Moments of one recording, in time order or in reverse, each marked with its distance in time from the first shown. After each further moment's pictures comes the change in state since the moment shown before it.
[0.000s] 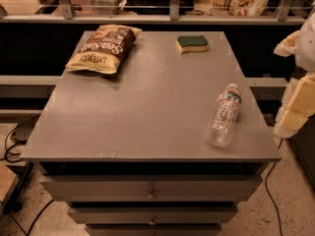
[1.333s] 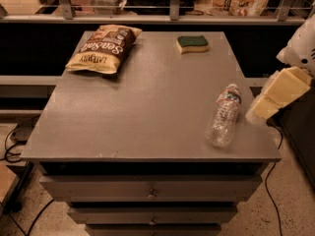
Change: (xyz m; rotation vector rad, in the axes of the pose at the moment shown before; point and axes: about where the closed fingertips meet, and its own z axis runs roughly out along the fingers) arm -0.014 -0.013 0.016 -0.008 -0.120 0.325
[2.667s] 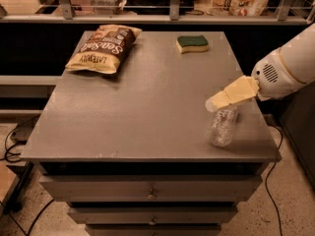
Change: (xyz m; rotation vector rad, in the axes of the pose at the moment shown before) arm -0.012 -0.014 0.095 -0.151 -0.101 0.568
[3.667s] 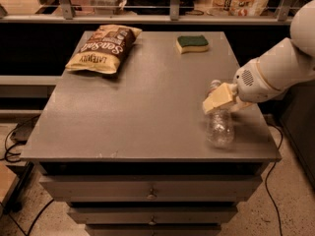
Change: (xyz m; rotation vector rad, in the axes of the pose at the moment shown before) arm -0.010 0.005 0.044 -0.051 0.004 0.159
